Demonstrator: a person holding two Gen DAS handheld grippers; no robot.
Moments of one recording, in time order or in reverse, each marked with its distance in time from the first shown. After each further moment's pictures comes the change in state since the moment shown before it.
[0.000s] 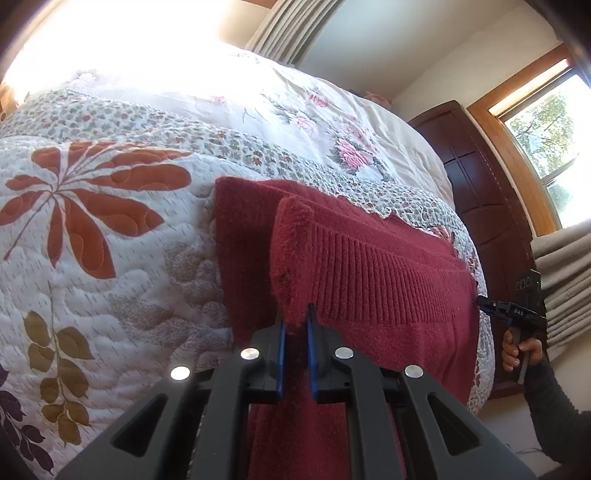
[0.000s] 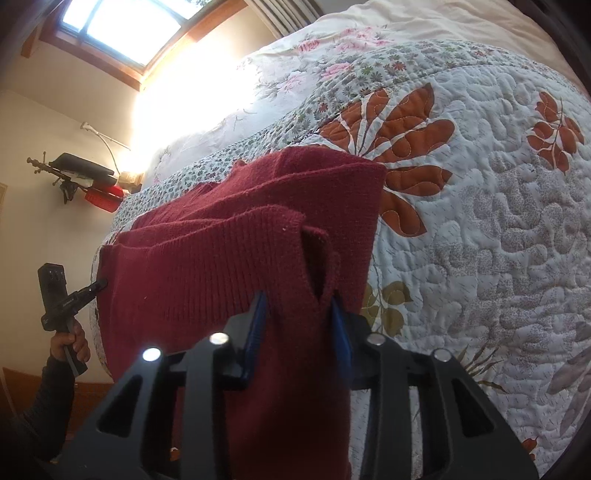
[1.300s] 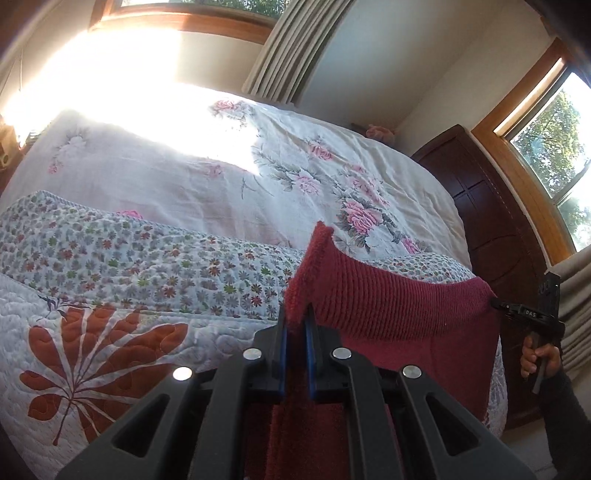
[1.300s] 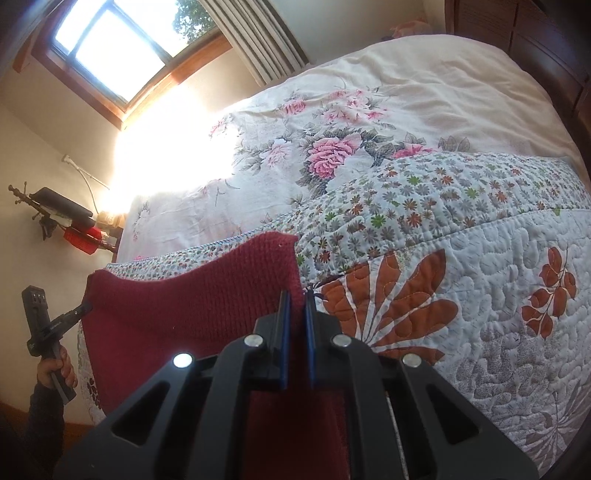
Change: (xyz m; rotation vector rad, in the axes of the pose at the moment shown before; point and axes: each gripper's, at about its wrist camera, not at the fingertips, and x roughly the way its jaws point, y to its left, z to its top) left arm 0.029 0.003 0.135 0.017 -0.062 0.081; right arm 0.000 0.016 0.135 0.024 -0.147 -0.084
